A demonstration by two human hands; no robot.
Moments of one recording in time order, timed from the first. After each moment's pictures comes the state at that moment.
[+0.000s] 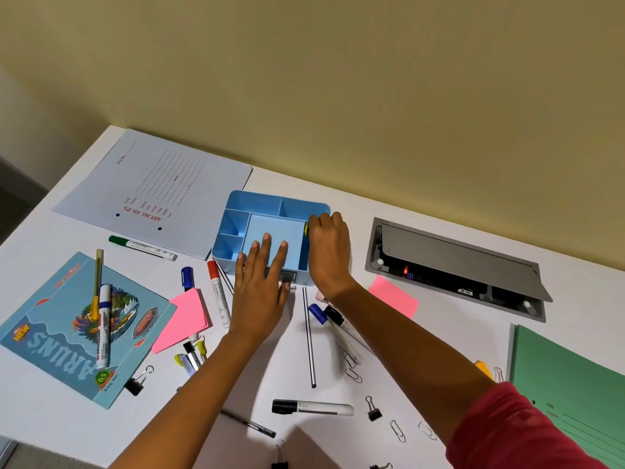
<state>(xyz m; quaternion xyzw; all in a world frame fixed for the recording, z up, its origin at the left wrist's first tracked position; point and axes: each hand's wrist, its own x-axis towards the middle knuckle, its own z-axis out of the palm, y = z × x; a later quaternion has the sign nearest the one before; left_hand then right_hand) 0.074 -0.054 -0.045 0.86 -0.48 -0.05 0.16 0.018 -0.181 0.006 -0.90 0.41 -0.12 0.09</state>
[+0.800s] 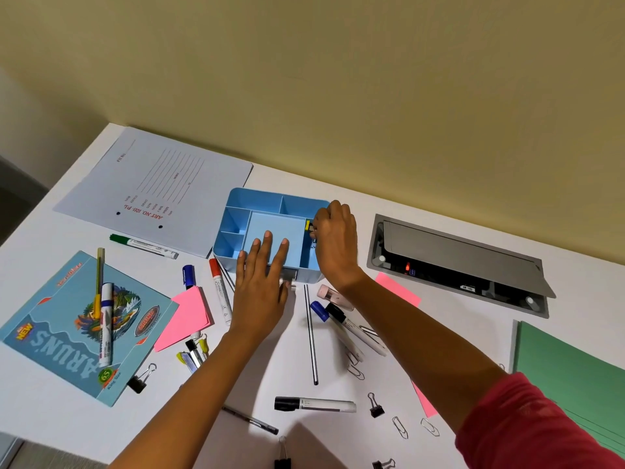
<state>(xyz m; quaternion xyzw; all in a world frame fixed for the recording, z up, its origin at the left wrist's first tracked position) 0.074 -0.052 -0.046 0.86 -0.49 -0.04 0.16 0.014 -0.199 -0.002 -0.90 0.41 -0.11 0.09</state>
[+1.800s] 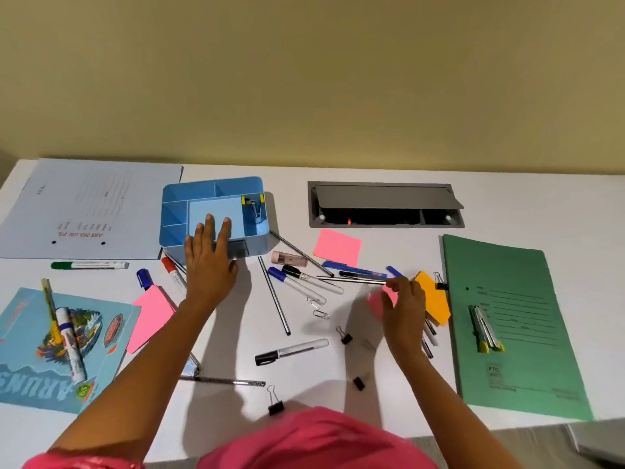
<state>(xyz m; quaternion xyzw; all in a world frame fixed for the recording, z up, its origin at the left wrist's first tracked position) 0.087 -0.047 -0.045 0.82 -0.56 -0.05 0.13 -0.257 -0.090 -0.044 -0.68 0.66 -0.27 0.15</state>
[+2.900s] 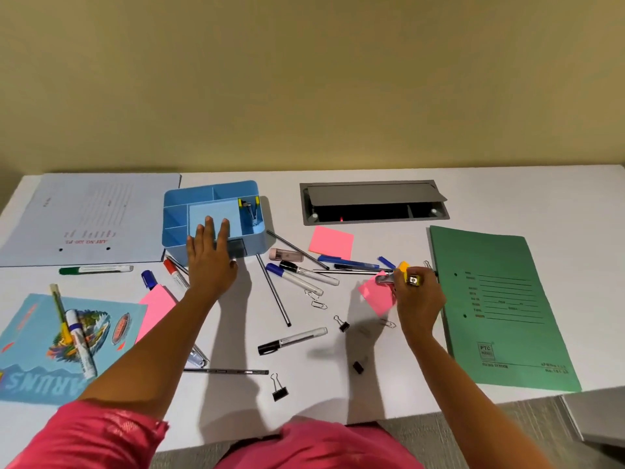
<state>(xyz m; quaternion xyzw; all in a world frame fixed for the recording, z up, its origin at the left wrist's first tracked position) 0.087 -0.043 -0.035 0.83 -0.55 -0.08 0.08 -0.266 -0.085 0.000 -0.51 0.73 -0.40 0.20</state>
